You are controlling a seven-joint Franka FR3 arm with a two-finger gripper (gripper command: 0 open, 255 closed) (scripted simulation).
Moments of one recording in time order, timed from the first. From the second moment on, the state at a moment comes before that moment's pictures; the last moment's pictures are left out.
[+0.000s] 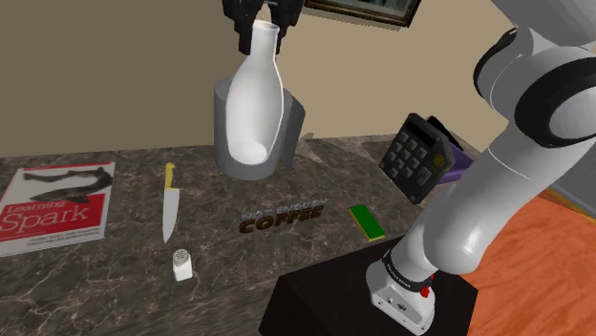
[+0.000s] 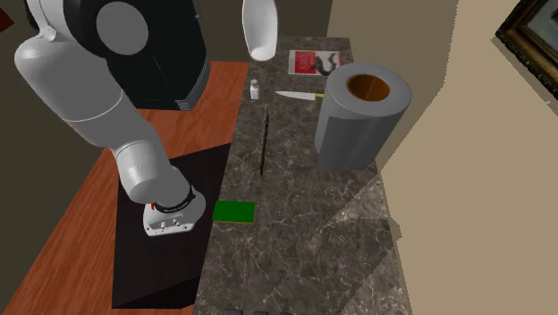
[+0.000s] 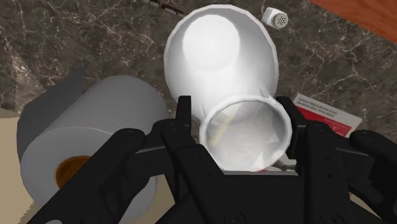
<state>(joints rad) 0.20 0.01 0.39 -1.21 0.03 1.21 0.62</state>
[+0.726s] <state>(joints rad) 0.32 0.19 0.47 -1.06 -0.06 1.24 0.79</state>
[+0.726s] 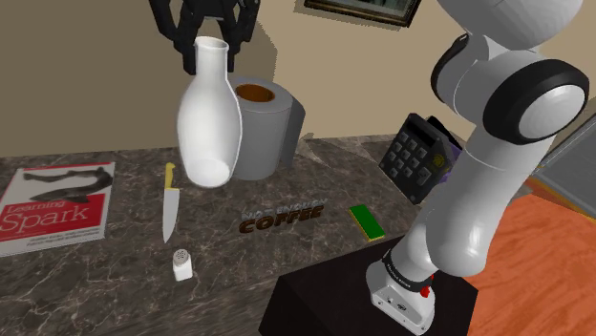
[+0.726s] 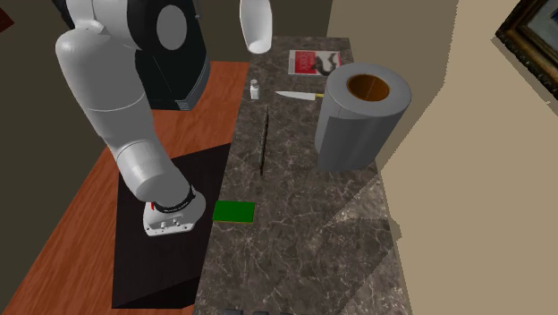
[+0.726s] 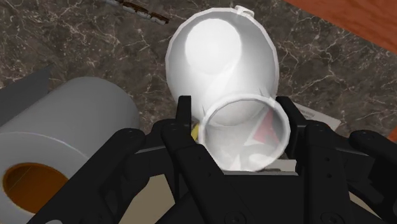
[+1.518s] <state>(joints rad) 0.28 0.07 0.45 -1.40 0.00 1.46 0.75</state>
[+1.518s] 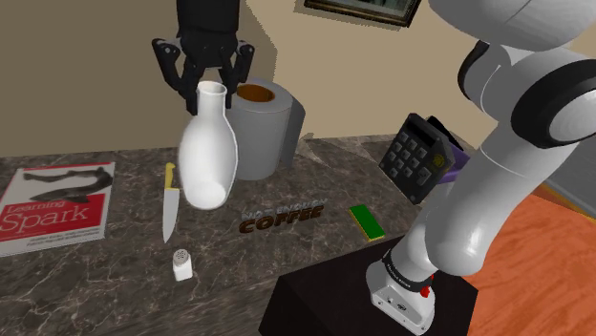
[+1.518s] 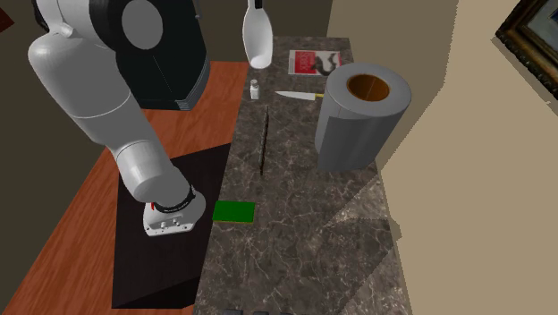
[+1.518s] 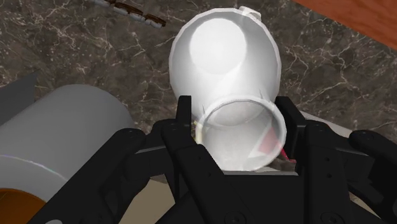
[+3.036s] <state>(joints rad) 0.26 -0.01 0.44 -1.80 0.03 1.79 0.72</state>
